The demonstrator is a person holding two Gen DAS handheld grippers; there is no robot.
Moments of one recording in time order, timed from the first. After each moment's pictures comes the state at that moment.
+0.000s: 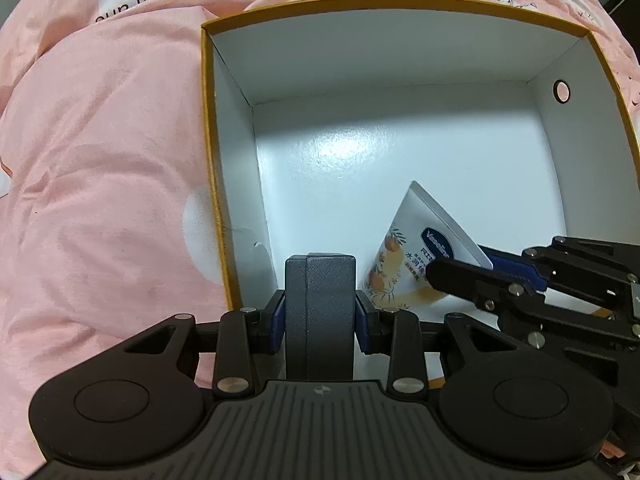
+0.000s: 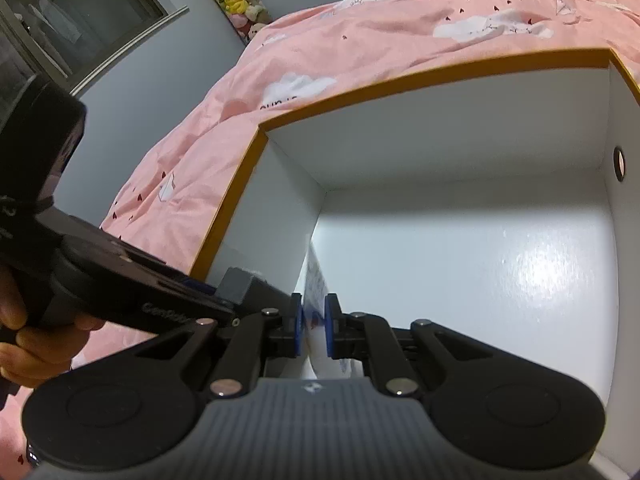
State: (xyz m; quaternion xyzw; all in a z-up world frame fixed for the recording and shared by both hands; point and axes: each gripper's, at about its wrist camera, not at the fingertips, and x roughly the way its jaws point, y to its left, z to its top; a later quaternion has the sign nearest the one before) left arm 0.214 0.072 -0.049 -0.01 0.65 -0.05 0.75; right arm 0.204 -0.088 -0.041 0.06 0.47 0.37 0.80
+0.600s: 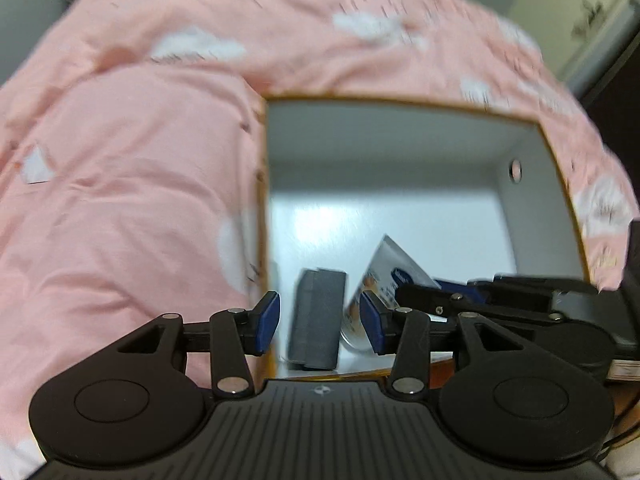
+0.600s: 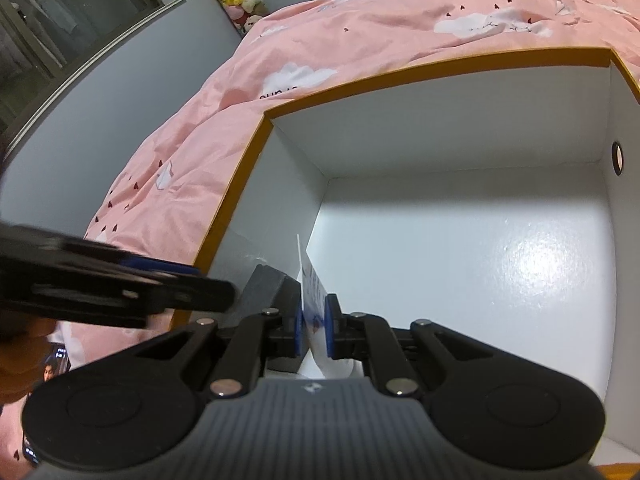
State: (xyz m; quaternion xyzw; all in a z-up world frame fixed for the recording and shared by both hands) left arm 0.154 0.114 0.004 -0.09 0.52 -0.04 0.85; right arm 0.193 -0.076 -0.038 0.04 0.47 0.36 0.81
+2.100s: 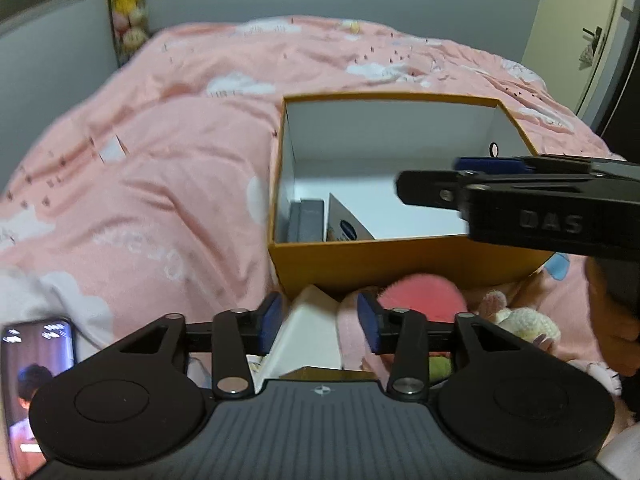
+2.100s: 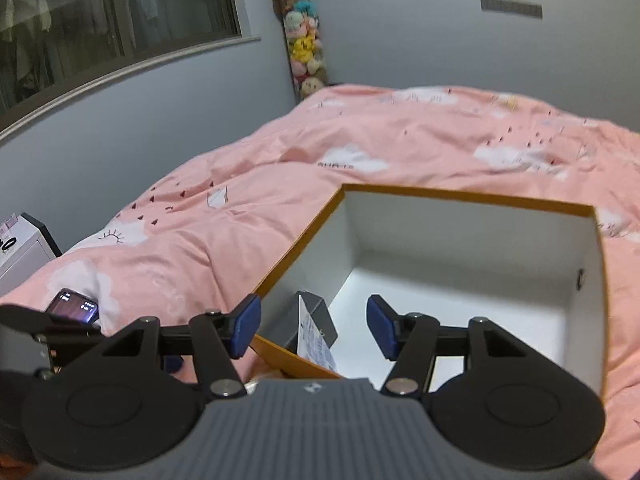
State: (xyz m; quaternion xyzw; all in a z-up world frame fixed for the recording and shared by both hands) left arm 0.017 0.051 0.001 -0.03 0.42 0.04 0.91; right arm 0.100 -0.101 0.019 -0.04 0.30 0.41 0.86
